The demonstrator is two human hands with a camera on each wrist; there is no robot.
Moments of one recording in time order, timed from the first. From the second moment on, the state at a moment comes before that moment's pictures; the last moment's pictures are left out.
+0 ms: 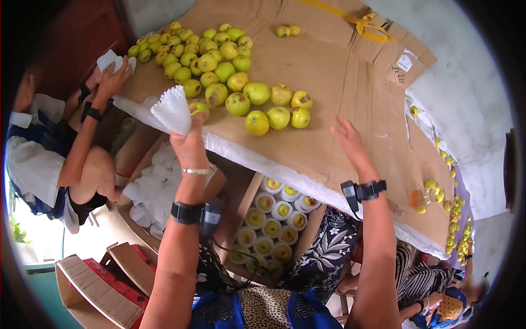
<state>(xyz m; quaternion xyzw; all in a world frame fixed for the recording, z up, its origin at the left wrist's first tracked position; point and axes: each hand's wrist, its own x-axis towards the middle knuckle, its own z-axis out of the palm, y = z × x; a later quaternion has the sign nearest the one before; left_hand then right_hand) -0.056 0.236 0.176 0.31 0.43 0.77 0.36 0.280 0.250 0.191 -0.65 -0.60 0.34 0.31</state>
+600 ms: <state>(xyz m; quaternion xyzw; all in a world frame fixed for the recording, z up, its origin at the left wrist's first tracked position) -0.046 0.214 0.188 0.15 0.36 0.67 0.63 0.211 0.297 0.142 -0.65 -0.70 0.11 0.28</state>
